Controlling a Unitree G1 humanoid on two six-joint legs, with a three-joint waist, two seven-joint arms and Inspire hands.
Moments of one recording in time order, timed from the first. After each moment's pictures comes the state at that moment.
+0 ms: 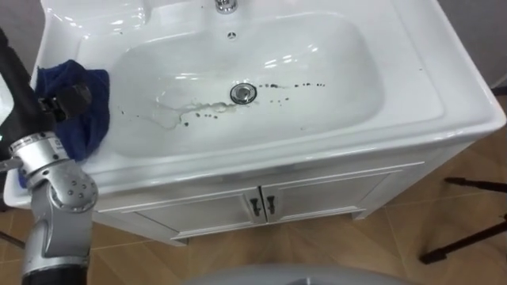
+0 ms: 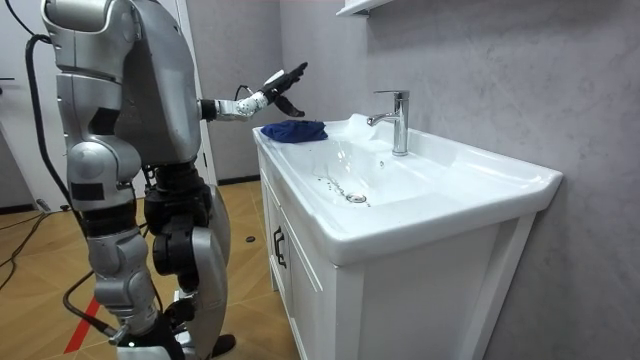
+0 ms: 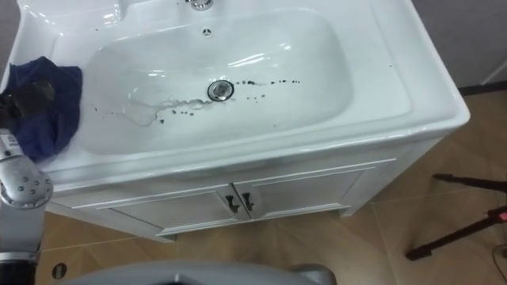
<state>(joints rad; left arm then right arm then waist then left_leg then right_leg) 0.17 0.29 0.22 0.07 0.62 -0.07 0.61 0.18 -0.30 -0.14 1.36 0.15 0.06 0.20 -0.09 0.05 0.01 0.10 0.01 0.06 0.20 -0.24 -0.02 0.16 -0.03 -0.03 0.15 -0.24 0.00</state>
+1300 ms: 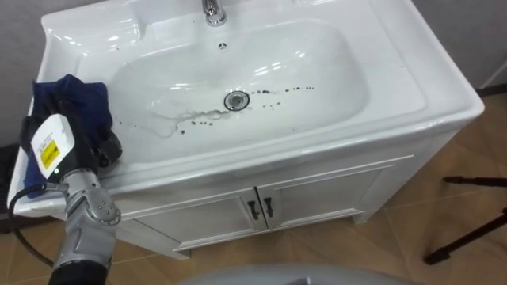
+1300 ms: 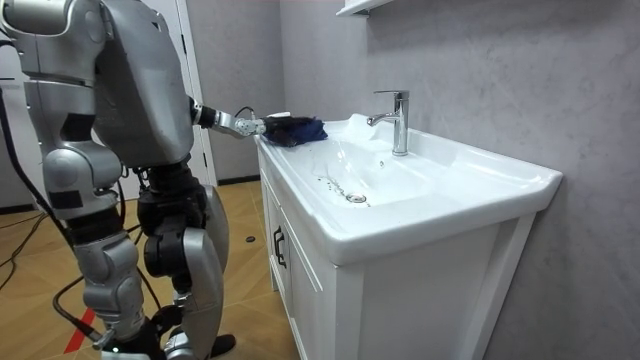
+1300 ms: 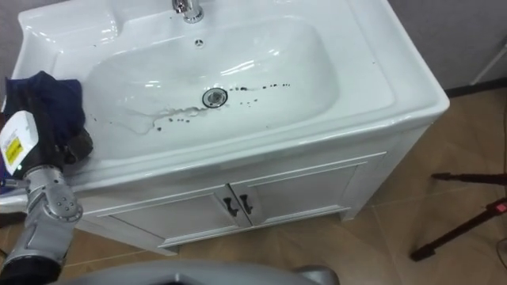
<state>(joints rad) 0.10 0.28 0.12 0.47 0.62 0.06 0.49 0.18 -0.30 -0.15 1.31 0.12 0.20 0.13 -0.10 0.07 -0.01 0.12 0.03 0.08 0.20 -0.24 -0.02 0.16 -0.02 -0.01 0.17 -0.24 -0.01</state>
